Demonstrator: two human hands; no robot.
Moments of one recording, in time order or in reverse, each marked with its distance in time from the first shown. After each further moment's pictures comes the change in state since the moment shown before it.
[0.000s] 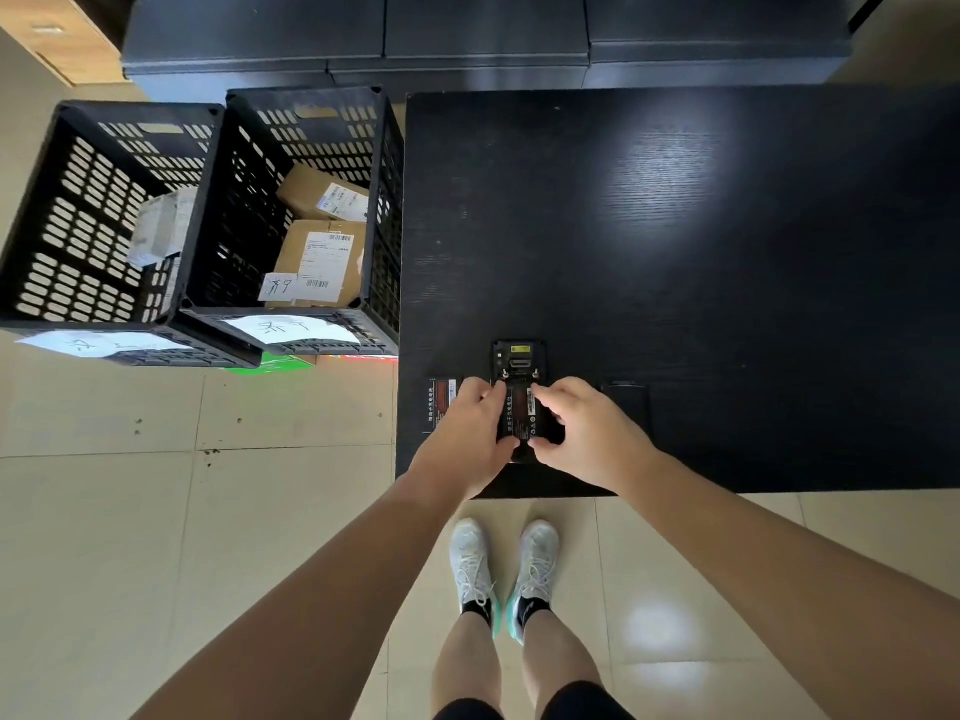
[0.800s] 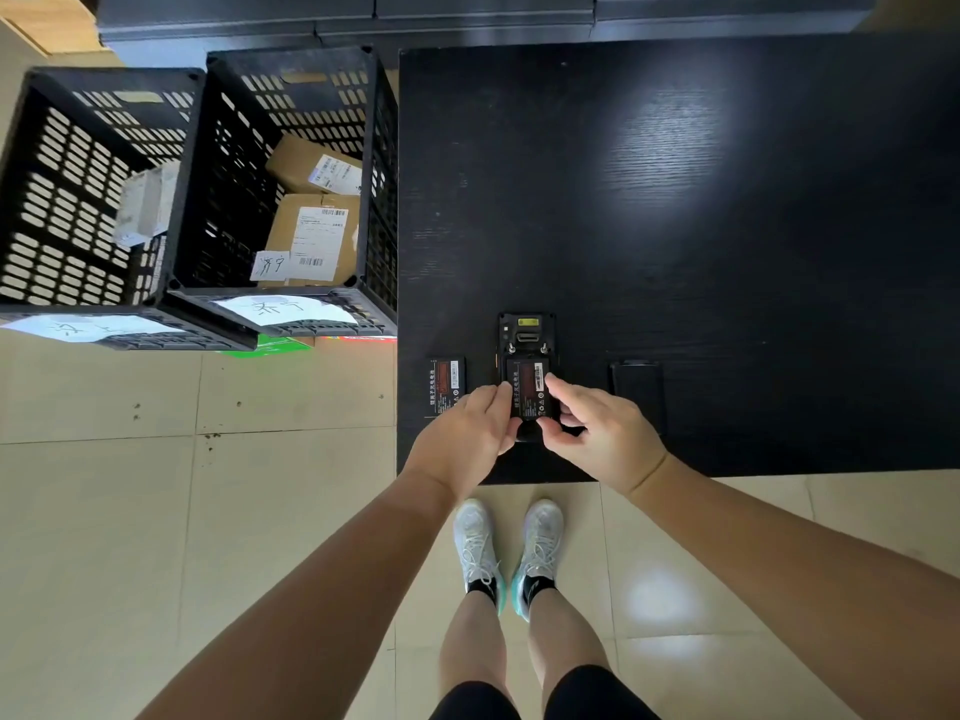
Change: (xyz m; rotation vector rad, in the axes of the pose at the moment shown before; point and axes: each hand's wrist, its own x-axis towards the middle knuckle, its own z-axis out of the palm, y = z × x) left_hand -0.014 -0.006 0.001 0.352 0.140 0.290; right_hand -0.013 0.005 0.025 0.033 0.488 -0.290
